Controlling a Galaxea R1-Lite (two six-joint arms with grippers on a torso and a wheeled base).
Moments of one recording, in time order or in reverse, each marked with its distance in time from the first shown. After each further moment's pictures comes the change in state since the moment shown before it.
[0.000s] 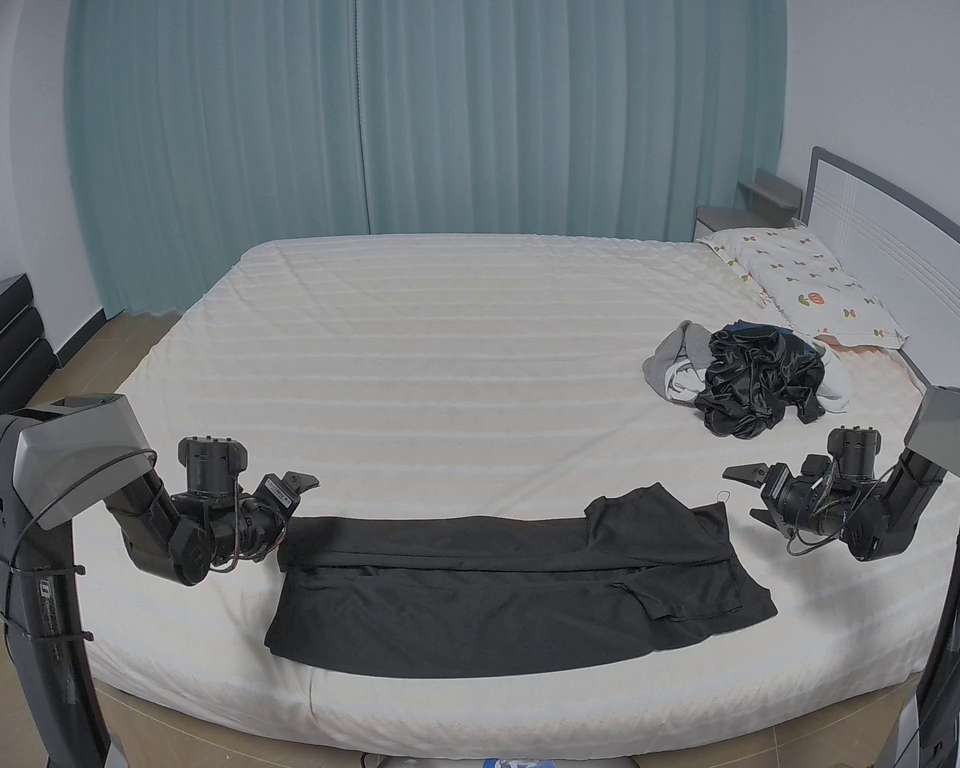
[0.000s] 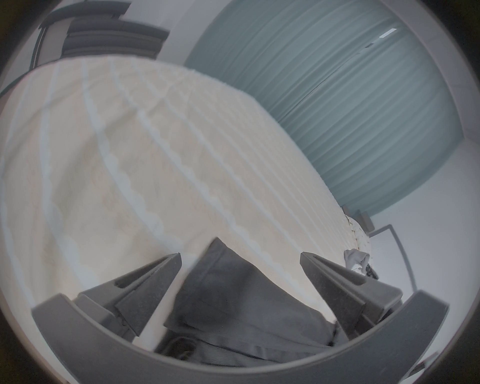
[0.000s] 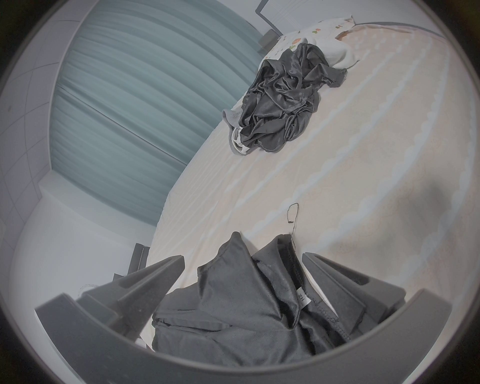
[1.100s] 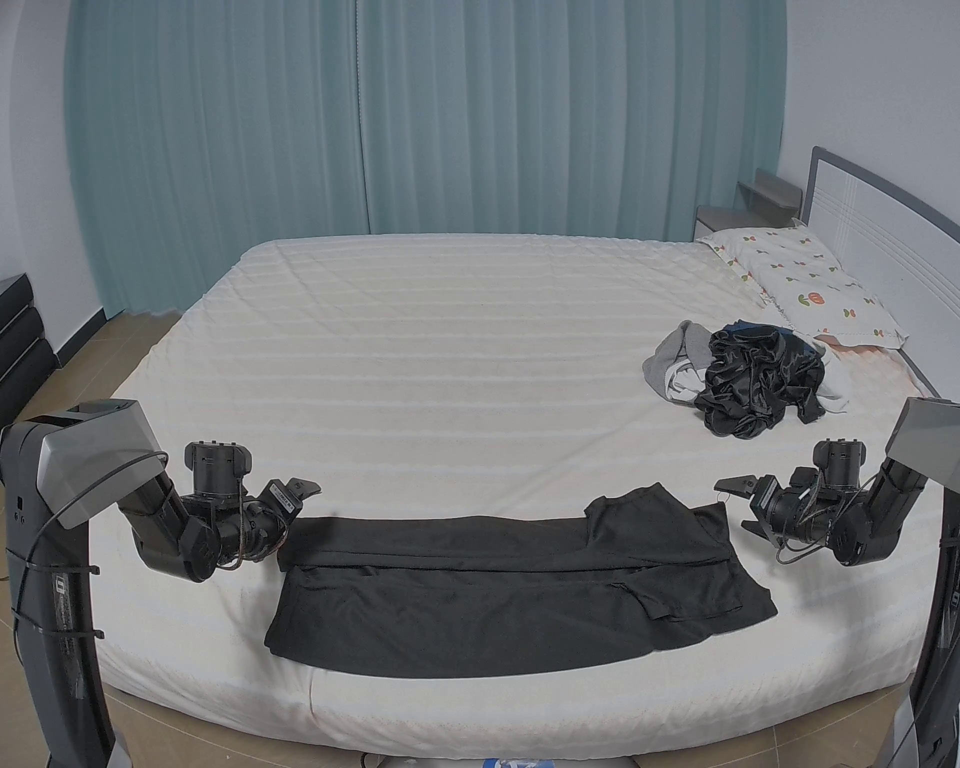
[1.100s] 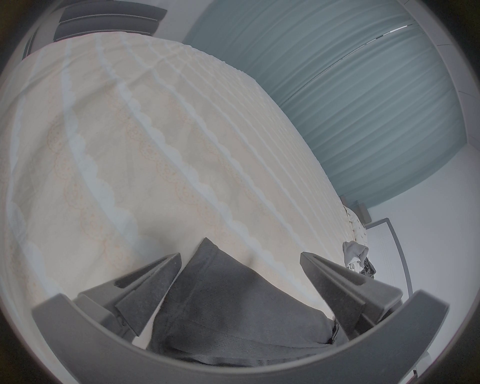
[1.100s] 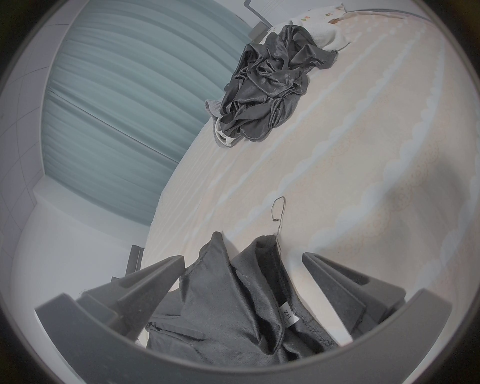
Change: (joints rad) left arm 0.023 0.076 -0.042 -0.009 0.031 0.112; right arm -0.002 0.091 -0.051 -0.003 -0.010 0.004
